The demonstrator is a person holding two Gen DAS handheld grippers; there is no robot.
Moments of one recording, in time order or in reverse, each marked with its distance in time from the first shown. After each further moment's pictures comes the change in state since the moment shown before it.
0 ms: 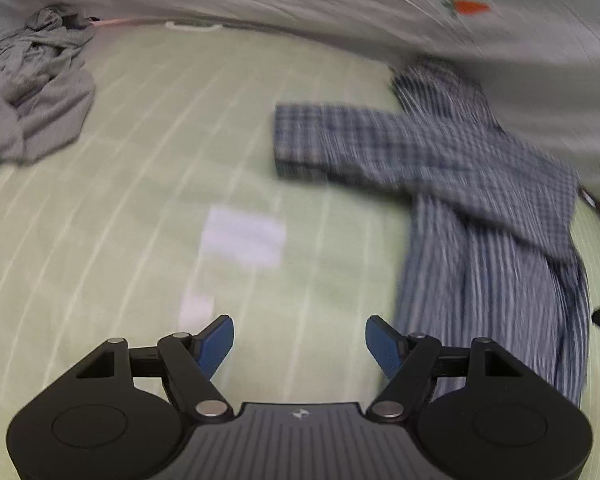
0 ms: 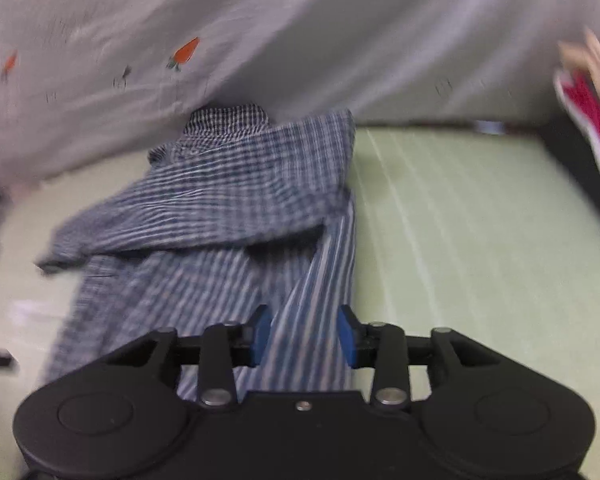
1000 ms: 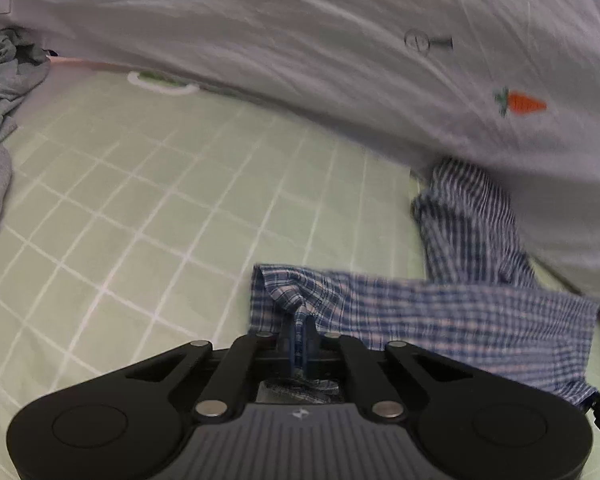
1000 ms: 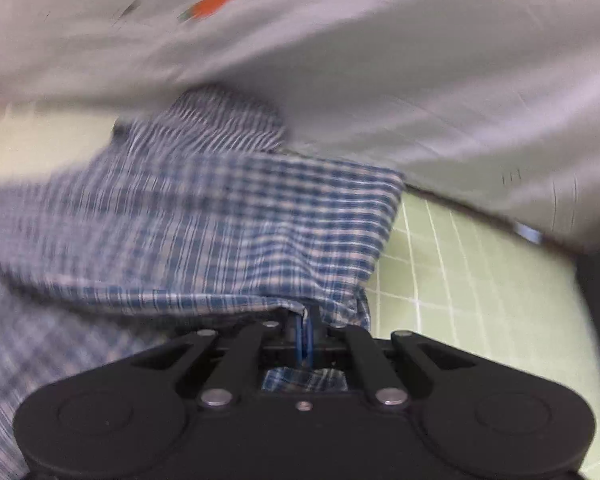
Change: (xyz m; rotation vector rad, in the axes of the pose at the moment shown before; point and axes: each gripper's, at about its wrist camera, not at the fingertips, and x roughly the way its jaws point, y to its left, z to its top) left arm 0.069 0.008 0.126 -0.088 -0.141 -0.087; right arm 0.098 0.007 0.073 -0.110 -0.009 -0.024
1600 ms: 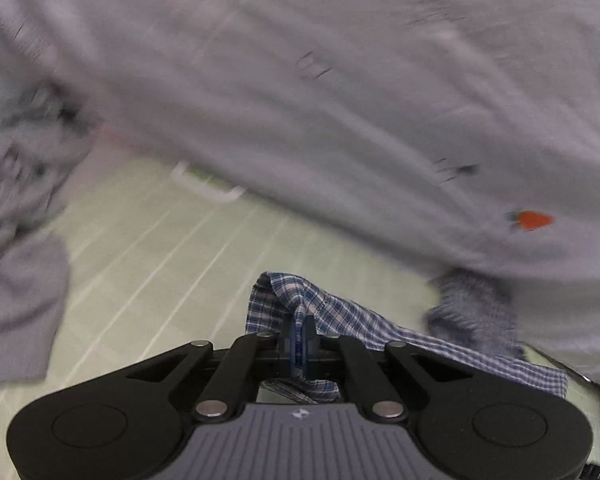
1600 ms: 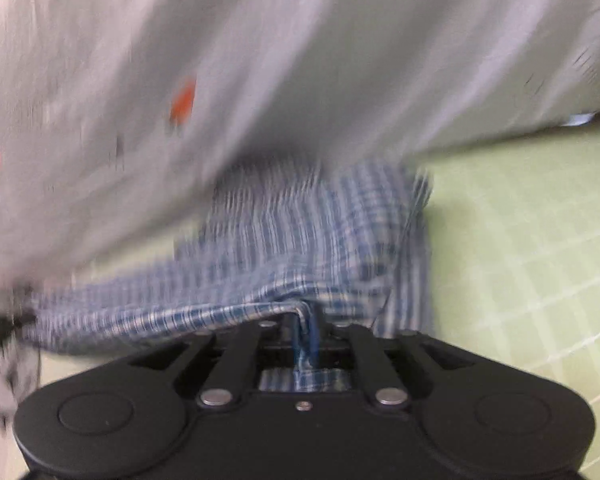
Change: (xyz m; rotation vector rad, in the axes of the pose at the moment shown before) left arm -0.037 0.037 0.039 -0.102 -0.164 0.036; right arm 0.016 -0.003 0.016 0.371 0.087 0.278
